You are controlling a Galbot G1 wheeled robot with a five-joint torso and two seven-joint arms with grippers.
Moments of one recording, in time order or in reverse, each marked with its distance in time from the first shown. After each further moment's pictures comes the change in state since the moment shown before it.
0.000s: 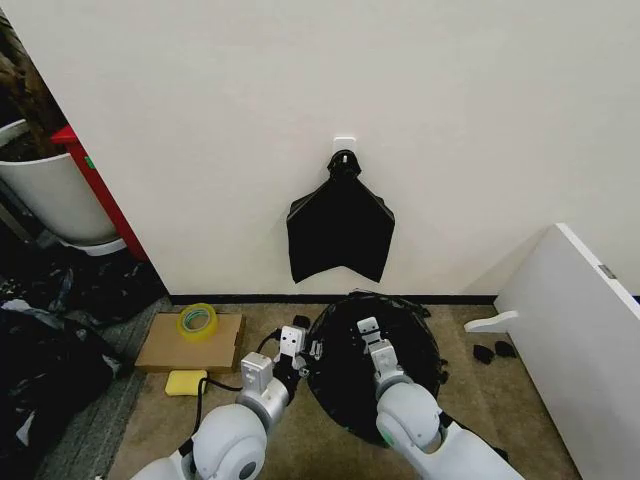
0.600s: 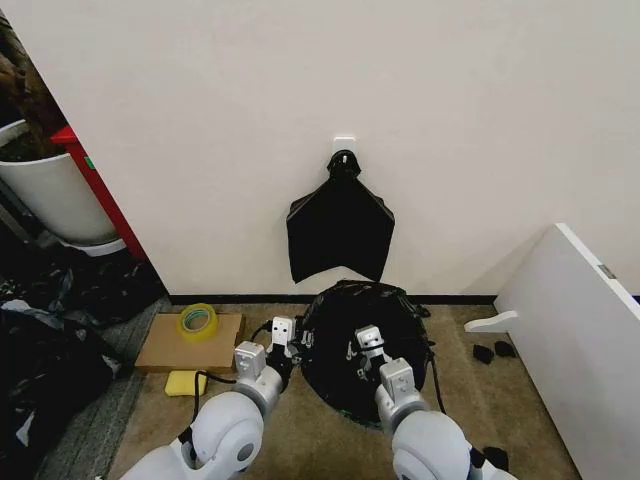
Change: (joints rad) left arm -0.023 -0.013 -0.018 0.029 -0.047 0.008 -0.020; right arm -0.105 -0.045 0.013 0.236 0.005 0.031 -0.030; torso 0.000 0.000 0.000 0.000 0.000
